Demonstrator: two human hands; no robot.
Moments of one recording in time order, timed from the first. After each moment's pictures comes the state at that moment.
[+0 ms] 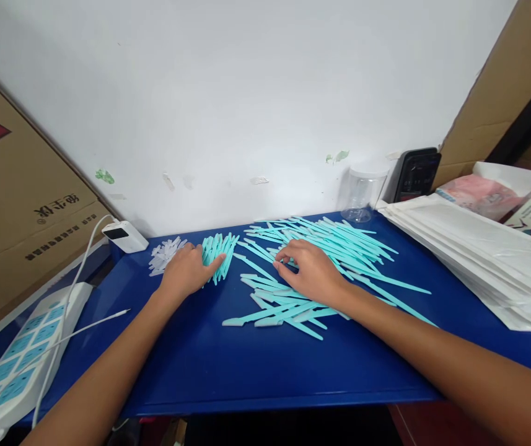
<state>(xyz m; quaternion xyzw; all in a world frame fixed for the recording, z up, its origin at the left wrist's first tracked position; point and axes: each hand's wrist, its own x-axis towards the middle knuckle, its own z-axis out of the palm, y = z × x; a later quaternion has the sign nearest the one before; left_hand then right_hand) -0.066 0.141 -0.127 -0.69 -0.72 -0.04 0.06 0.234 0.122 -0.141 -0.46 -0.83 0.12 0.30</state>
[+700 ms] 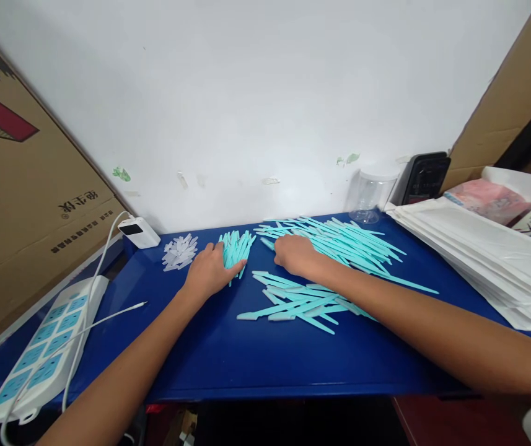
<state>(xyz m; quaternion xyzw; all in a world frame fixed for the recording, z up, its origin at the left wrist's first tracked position) -0.050 0.128 -0.133 -0.71 -0.70 -0.06 0.04 0.168 0.166 -0.111 -0.57 -0.82 0.07 -0.03</state>
